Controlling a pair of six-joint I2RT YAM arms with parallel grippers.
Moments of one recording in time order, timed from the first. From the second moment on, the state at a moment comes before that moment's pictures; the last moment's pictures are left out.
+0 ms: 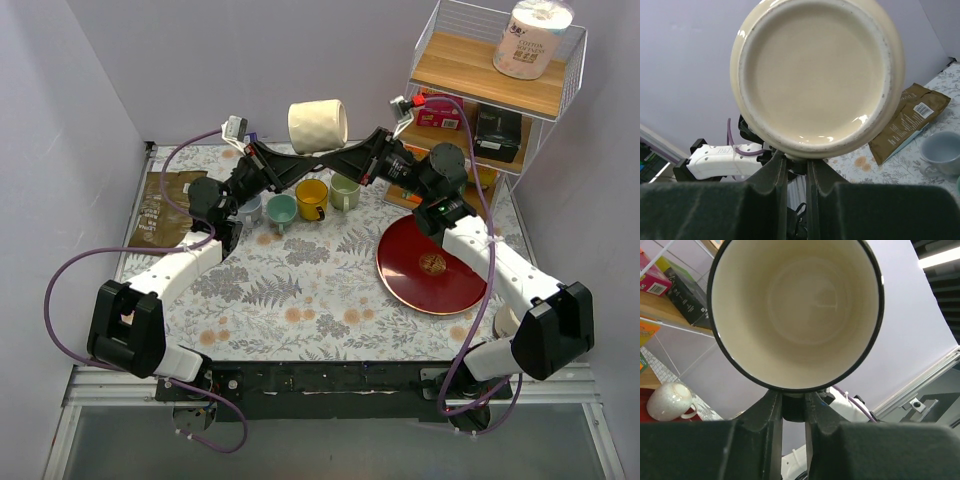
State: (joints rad) left arm -0.39 1.42 0.97 1.08 0.65 -1.39; right arm 0.55 1.40 1.21 0.57 -0.65 1.01
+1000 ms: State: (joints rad) left arm -0.40 1.30 1.15 0.11 0.33 -1.00; right arm 0.55 1.46 1.17 -0.03 -0.63 0.86
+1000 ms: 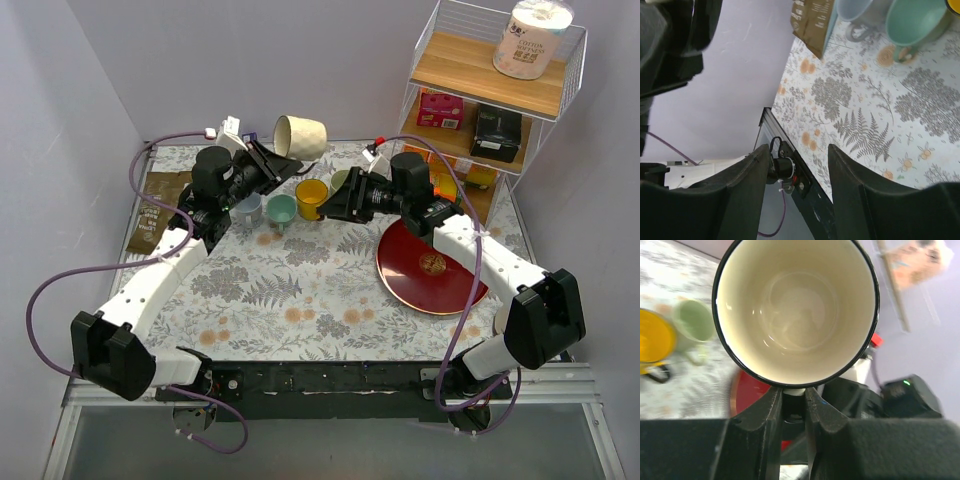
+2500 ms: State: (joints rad) left arm -0.22 1.46 0.83 -0.20 -0.44 -0.51; right arm 0.49 1.49 1.23 -0.36 -0.53 0.73
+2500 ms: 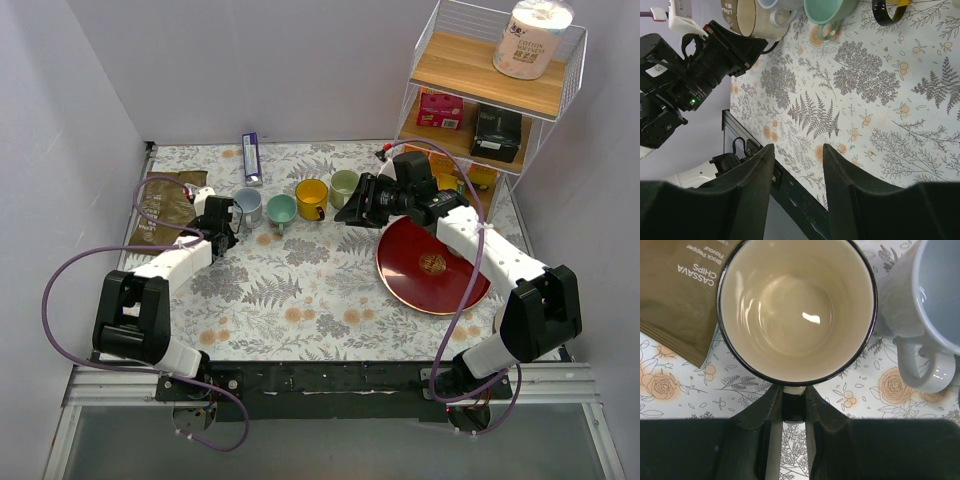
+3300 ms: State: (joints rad) left arm -0.21 1.46 0.79 -0.11 -0.40 -0.51; right arm 0.46 1.47 1.30 -0.58 -0.25 0.60
